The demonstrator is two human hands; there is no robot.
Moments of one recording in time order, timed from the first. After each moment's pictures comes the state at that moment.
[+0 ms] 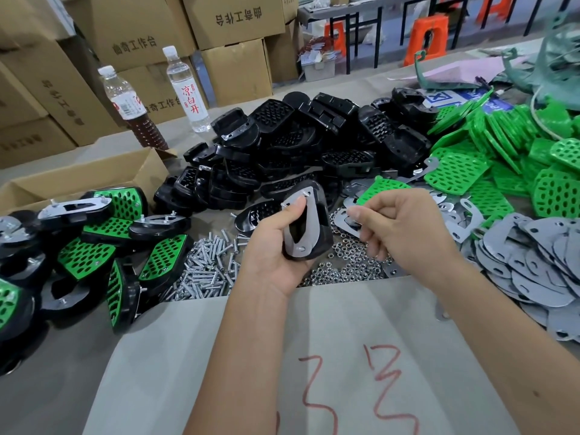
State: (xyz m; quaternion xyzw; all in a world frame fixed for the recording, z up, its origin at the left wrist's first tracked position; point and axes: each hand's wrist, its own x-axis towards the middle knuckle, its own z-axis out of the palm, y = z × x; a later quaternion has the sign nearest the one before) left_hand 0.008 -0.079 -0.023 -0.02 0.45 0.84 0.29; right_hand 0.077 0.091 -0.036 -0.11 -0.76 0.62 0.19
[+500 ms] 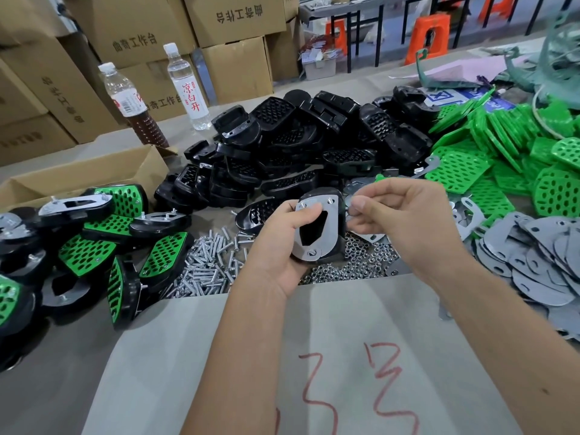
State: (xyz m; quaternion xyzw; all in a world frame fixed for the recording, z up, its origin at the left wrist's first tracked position) left_hand 0.011 -0.079 -0.019 0.03 0.56 0.78 0.27; right_hand 0.080 0.087 -0.026 -0.07 -0.66 0.71 0.23
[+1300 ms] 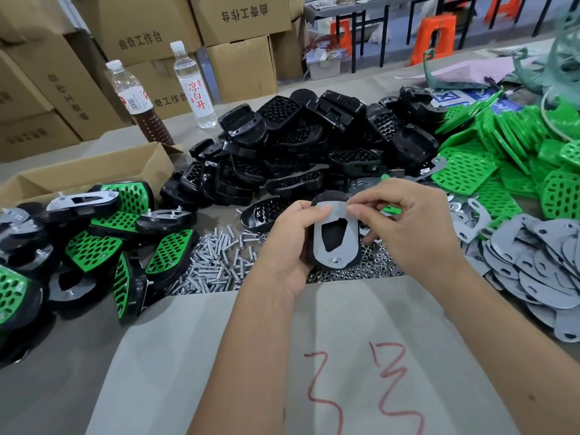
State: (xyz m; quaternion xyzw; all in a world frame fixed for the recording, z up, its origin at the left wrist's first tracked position) left_hand 0.018 -0.075 -0.017 0.04 0.61 0.75 0.26; right_hand 0.077 0.084 -0.033 0.01 -0.79 0.53 0.31
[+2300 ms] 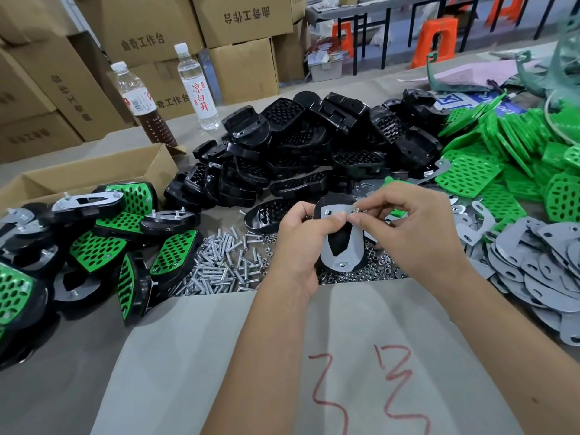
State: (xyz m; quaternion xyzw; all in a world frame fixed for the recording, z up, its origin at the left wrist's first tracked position) left_hand 0.019 -0.066 -0.026 0.02 0.63 0.75 0.20; right_hand 0.074 0.085 -0.038 0.02 -0.81 0.47 0.34
